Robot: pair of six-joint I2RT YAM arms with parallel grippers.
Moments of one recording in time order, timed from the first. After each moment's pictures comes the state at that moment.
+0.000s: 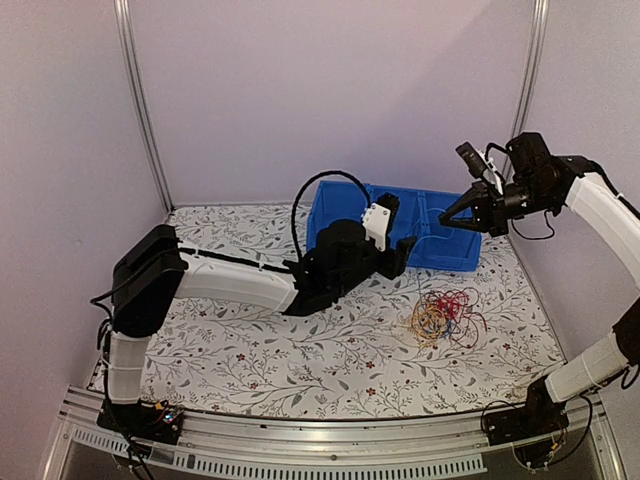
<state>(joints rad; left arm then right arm) -1.11 2.10 1.47 0.59 -0.35 -0.08 0.23 1.39 1.38 -0.97 -1.12 -0.64</state>
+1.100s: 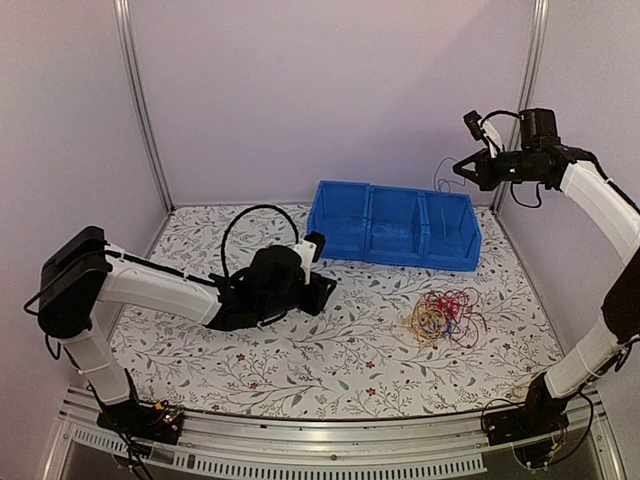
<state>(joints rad) -1.00 1.74 0.91 0.37 -0.30 -0.32 0.12 1.51 1.56 -0.59 -0.62 -0.33</state>
